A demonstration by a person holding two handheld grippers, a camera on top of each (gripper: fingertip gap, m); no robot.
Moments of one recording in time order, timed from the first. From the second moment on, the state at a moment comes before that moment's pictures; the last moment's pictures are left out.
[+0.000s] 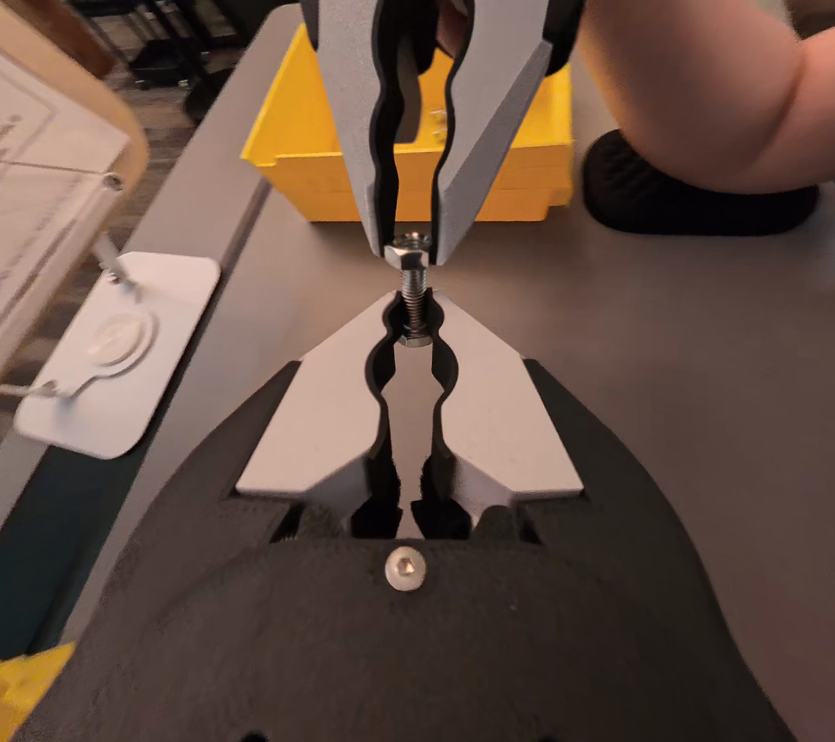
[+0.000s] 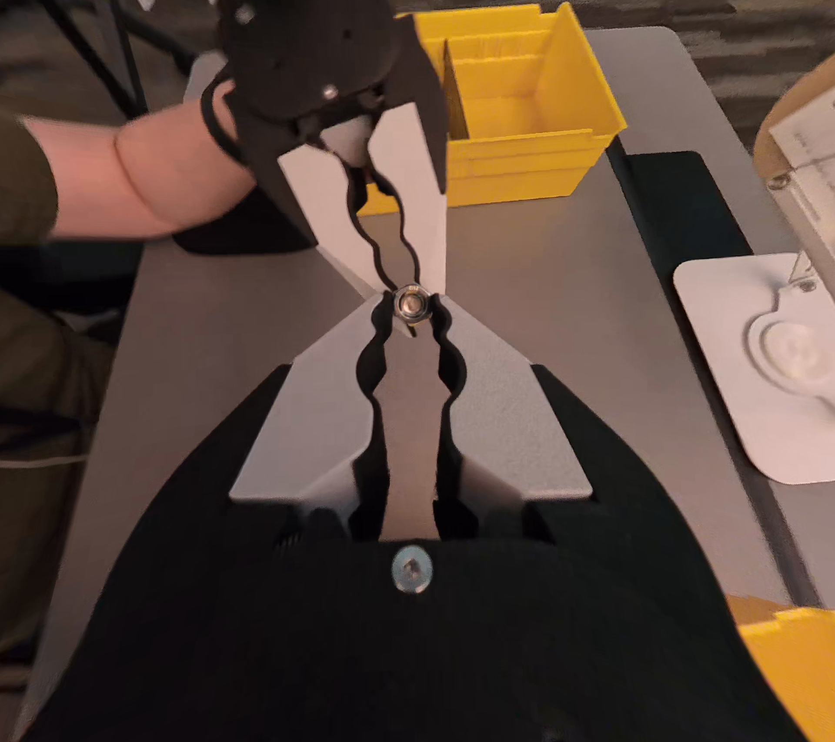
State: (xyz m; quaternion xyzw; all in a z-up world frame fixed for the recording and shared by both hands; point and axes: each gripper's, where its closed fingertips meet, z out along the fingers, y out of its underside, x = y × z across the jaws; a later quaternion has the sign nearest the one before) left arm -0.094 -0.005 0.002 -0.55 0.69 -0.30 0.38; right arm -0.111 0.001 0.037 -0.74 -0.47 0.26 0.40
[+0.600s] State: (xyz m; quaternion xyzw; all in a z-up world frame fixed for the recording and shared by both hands) left arm -0.111 0.050 0.016 -0.59 0.63 -0.04 0.50; right arm -0.117 0.041 0.045 -0.80 -0.26 0.36 0.40
